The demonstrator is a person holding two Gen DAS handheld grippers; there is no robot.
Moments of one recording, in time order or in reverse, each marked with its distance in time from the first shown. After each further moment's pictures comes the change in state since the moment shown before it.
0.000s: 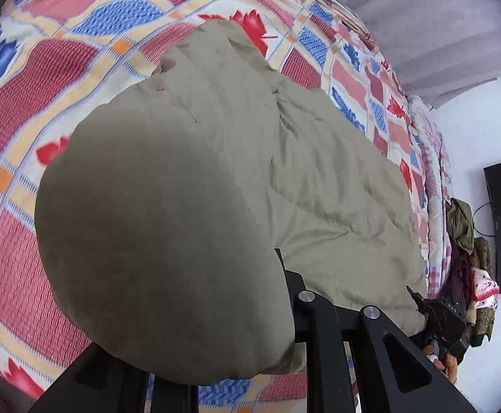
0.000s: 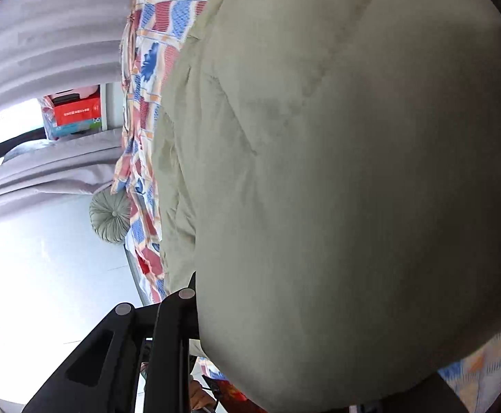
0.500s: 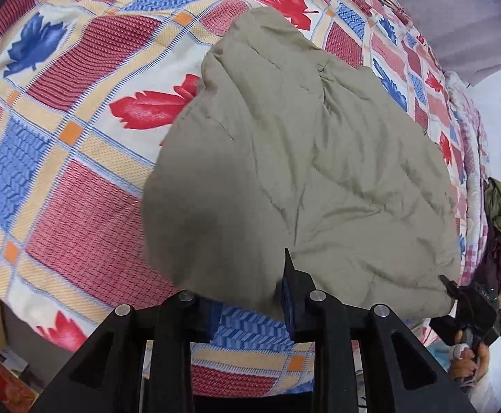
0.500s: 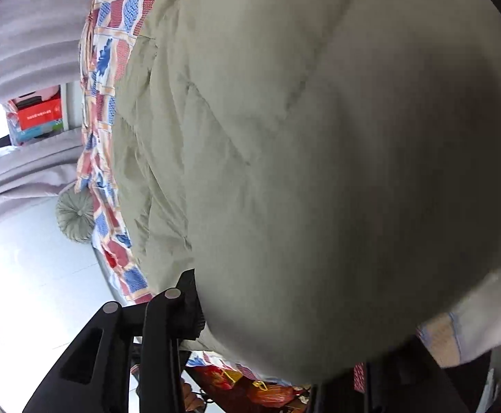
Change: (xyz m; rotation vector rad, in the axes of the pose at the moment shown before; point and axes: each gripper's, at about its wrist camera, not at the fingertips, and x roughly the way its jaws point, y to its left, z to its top) left arm -0.040 0.022 -0.035 0.011 0.080 0.234; right arm -0.014 -0.003 -0.015 0.038 0.022 -0.191
